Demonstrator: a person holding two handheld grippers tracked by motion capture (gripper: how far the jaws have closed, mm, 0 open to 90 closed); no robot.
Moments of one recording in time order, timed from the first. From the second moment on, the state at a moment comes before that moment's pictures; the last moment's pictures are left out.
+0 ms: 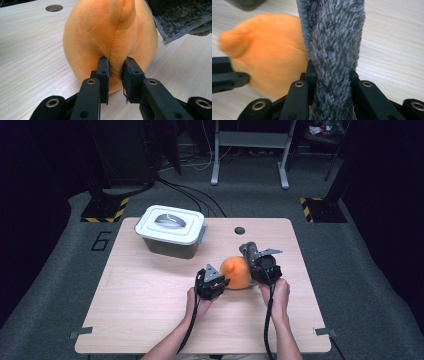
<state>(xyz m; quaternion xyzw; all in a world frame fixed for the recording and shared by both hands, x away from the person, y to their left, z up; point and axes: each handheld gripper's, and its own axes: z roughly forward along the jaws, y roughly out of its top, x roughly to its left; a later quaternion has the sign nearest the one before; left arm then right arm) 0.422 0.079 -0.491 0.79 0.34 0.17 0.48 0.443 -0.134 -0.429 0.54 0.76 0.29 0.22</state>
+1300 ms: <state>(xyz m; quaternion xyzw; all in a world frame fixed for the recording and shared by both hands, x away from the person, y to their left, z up) 0.423 0.081 -0.492 0.79 0.35 0.16 0.48 0.427 -0.130 -0.402 0.53 0.76 0.31 0.23</state>
